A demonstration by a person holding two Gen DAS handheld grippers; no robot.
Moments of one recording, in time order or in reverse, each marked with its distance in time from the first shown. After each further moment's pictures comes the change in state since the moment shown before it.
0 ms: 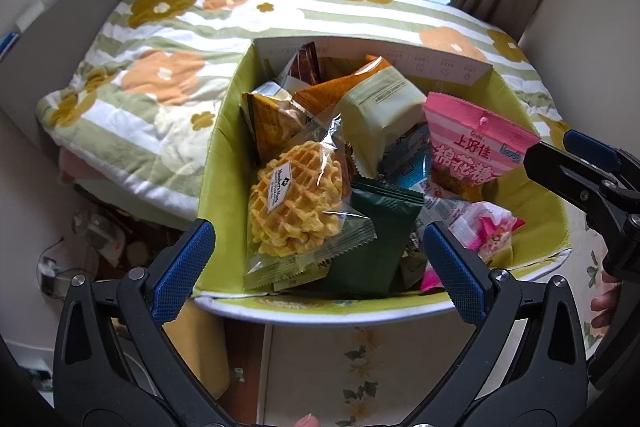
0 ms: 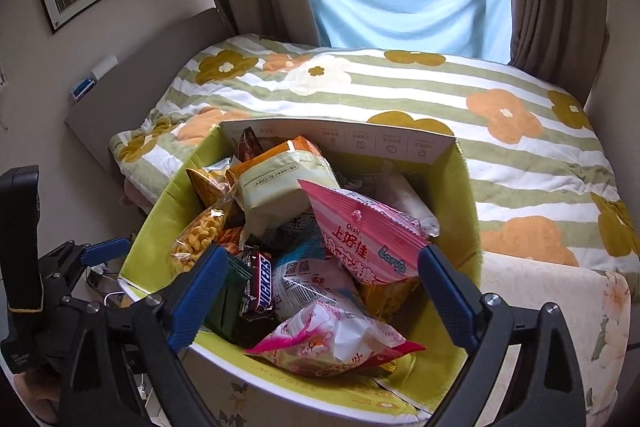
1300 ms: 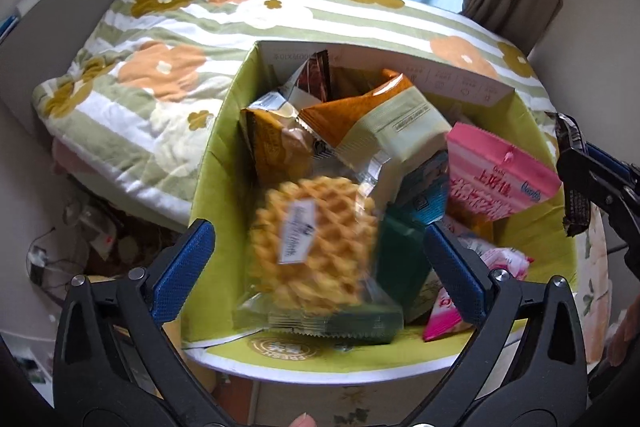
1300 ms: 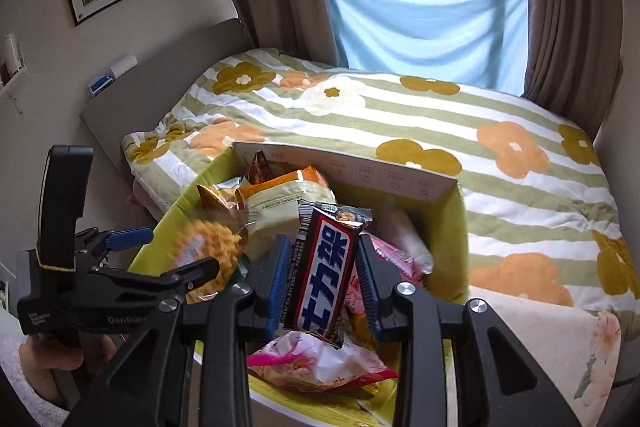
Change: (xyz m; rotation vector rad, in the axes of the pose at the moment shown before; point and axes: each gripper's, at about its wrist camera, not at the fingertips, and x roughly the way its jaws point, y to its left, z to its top) left arm 0.039 0.016 0.025 -0.048 0.023 -0.021; right arm 0.009 0.007 0.017 -0.084 -0.038 0.026
